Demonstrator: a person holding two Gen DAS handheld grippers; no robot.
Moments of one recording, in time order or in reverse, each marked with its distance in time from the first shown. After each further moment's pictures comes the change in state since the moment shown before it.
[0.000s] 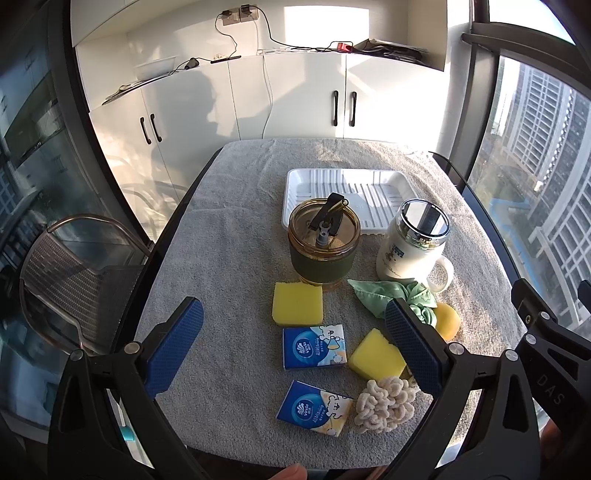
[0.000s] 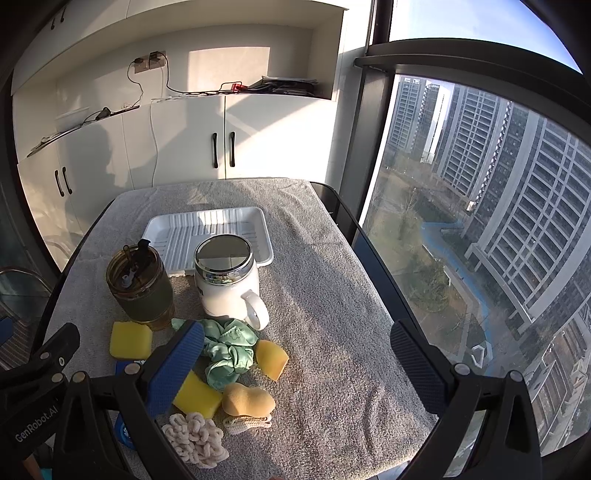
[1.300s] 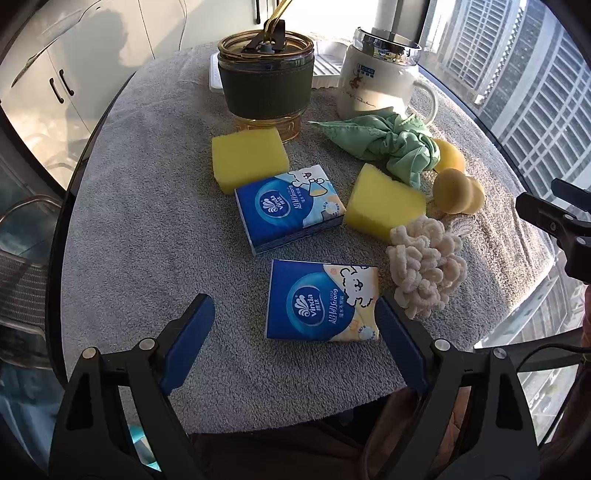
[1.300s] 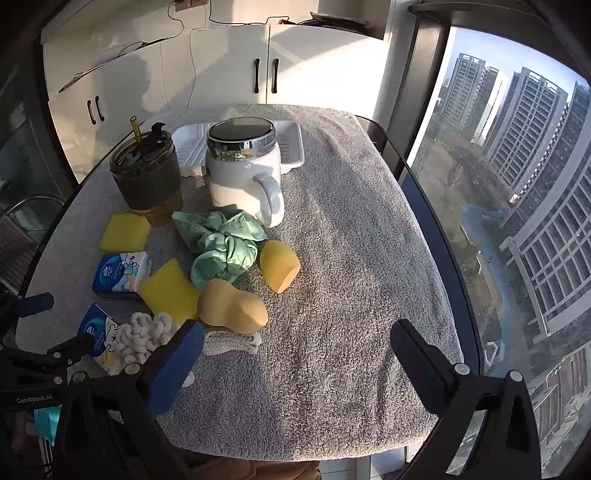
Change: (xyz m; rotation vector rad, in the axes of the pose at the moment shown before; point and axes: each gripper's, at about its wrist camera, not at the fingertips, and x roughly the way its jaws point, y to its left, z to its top) left arm 0.084 0.011 -0.108 0.234 0.293 -0.243; right arm 0.056 -0.020 -0.081 -0.135 0.210 0.176
